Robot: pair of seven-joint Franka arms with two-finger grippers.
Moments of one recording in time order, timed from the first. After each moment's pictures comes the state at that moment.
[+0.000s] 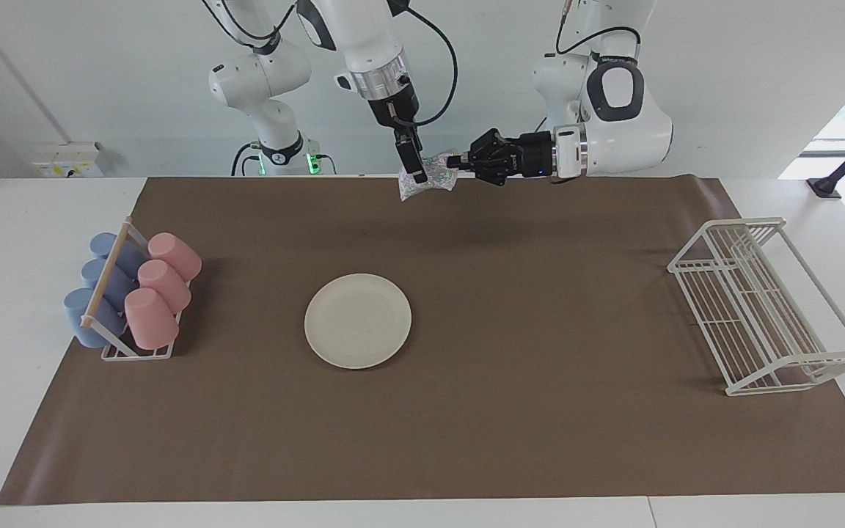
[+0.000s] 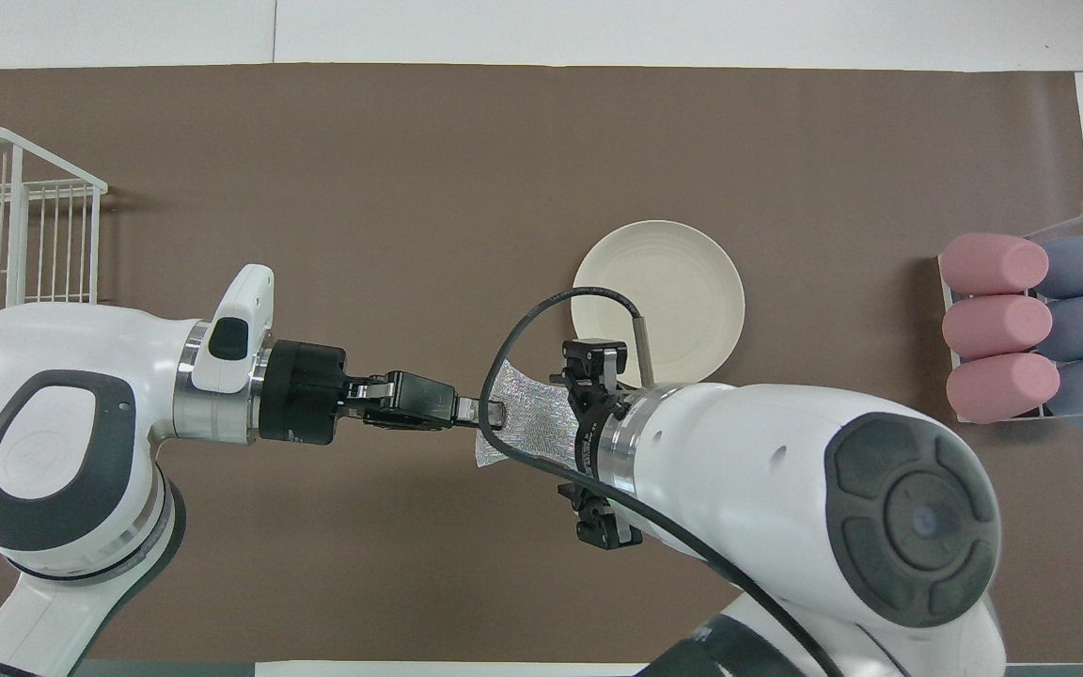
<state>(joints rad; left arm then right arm) -0.35 -0.16 0.00 -2.19 -1.41 1.80 0.28 0.51 -0.15 0.11 -1.91 0.26 2.01 2.04</state>
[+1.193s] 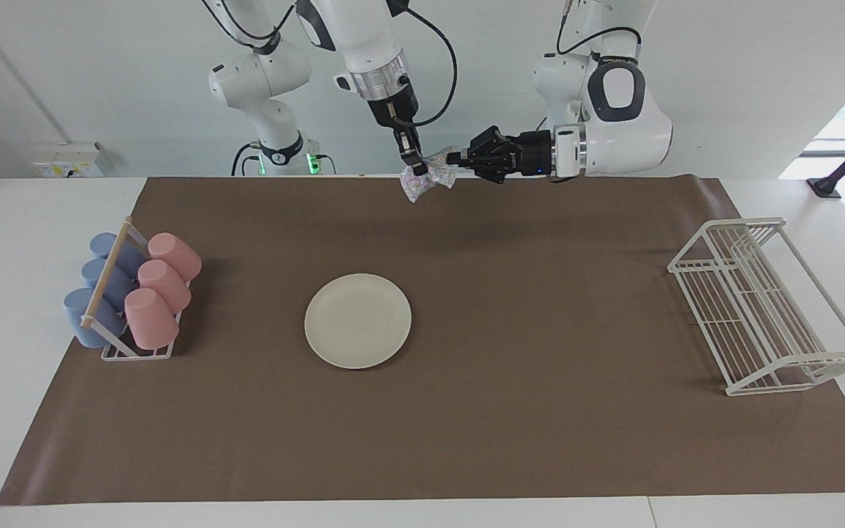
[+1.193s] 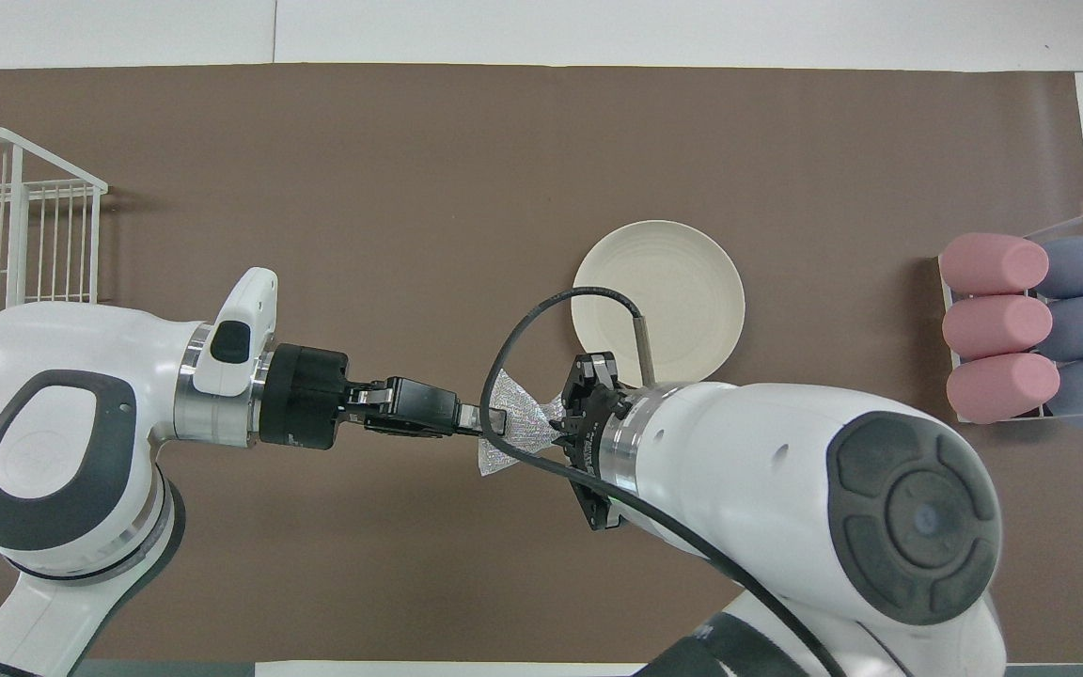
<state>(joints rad) -0.35 -0.16 0.00 -2.19 -1.41 1.78 0.27 0.51 -0.15 0.11 -1.92 0.26 2.01 2.03</state>
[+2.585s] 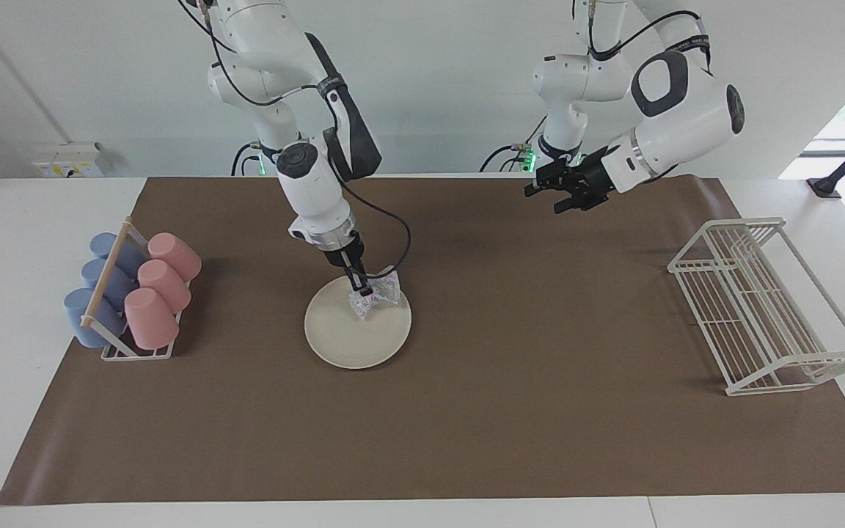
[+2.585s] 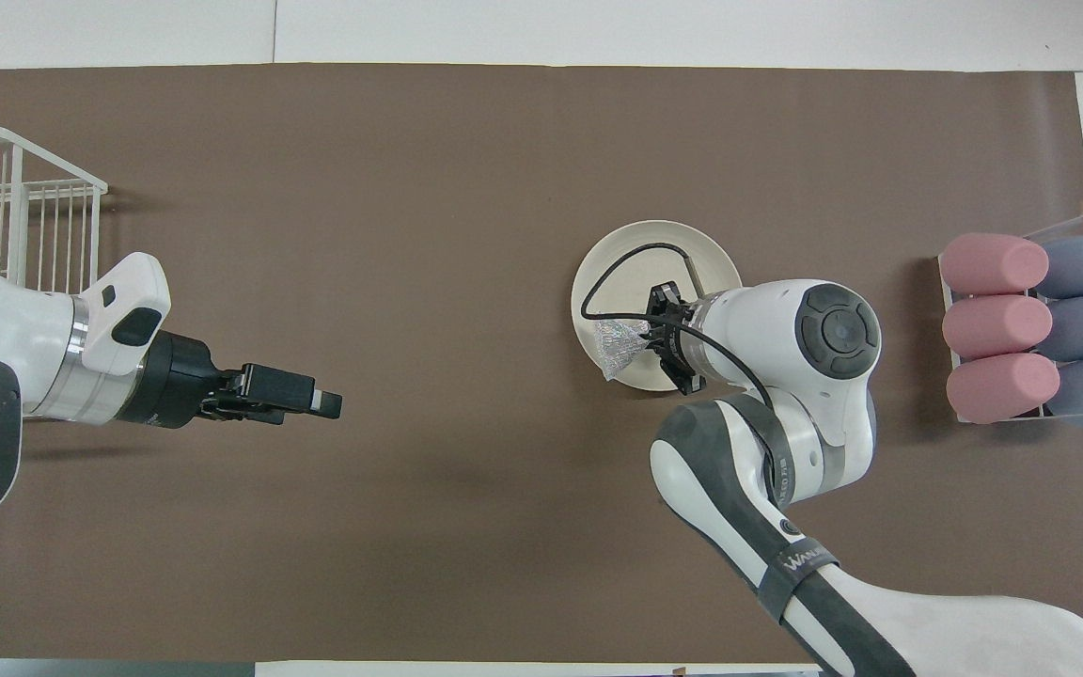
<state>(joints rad) -0.19 -0.17 0.02 -2.12 -0.63 1.75 0.11 0.31 0.18 0.10 -2.17 0.26 2.52 1.47</state>
